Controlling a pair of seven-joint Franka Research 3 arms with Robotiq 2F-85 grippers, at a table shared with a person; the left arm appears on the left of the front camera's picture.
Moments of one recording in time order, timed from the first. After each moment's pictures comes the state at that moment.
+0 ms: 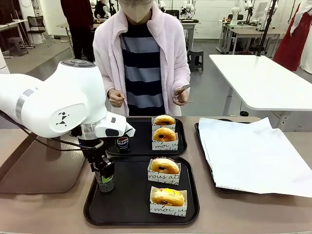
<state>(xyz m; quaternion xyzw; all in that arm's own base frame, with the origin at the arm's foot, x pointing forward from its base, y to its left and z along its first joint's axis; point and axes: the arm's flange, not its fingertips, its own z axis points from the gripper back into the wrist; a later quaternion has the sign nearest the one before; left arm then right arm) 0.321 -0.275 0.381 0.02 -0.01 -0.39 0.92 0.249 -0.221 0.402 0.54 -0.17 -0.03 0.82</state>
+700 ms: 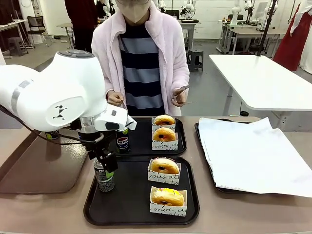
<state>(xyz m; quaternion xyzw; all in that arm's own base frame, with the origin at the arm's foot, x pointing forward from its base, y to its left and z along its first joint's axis) 0.315 -0.277 0.416 0.03 -0.04 -0.39 0.92 0.249 -0.220 0.402 0.54 -0.17 -0.03 0.82</state>
